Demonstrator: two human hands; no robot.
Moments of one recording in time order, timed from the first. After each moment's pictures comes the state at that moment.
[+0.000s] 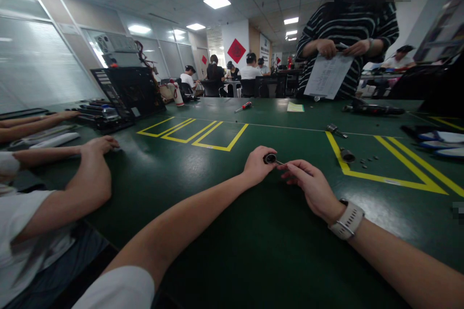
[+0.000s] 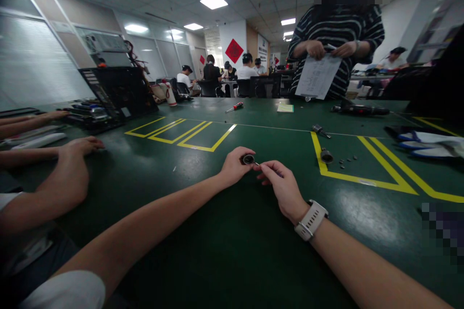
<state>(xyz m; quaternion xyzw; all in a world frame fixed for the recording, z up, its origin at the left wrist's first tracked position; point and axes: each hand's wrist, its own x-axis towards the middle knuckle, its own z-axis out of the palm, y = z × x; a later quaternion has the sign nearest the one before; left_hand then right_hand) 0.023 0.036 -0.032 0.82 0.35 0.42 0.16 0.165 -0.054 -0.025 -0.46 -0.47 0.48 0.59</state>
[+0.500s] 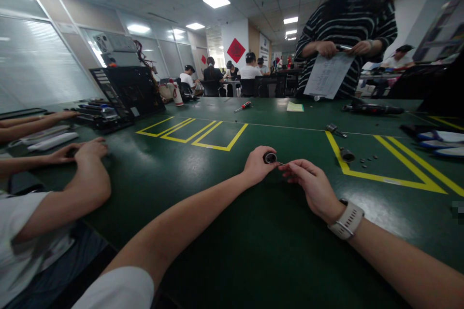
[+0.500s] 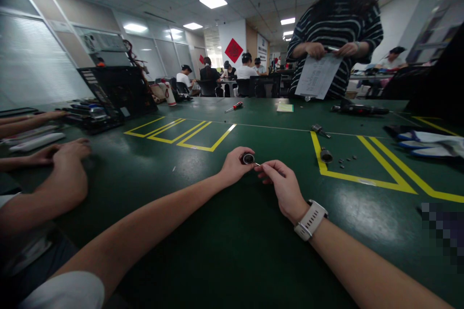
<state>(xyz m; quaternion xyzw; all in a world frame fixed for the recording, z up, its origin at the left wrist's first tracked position) 0.024 0.033 -0.030 0.80 0.39 0.41 0.19 0.167 -0.056 -0.026 -0.46 -0.46 0.47 0.60</state>
